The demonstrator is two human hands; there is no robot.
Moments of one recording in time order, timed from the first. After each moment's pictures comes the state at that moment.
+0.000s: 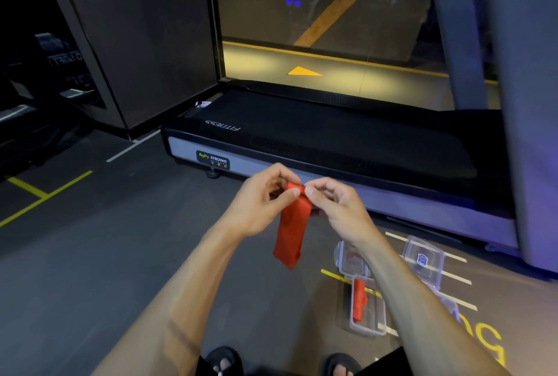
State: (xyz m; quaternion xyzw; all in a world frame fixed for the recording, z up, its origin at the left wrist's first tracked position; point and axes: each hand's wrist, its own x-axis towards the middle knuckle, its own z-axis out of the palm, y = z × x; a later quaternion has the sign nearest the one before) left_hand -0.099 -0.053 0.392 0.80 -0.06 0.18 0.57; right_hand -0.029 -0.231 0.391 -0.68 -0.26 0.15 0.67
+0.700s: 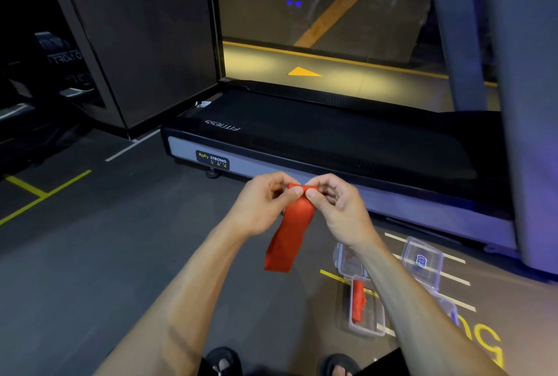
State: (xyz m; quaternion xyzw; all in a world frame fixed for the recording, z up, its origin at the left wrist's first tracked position) left_hand -0.096 -0.059 0.392 0.79 0.01 0.14 0.60; right_hand -0.025 -0.229 0.385 -0.71 -0.32 0.06 0.63
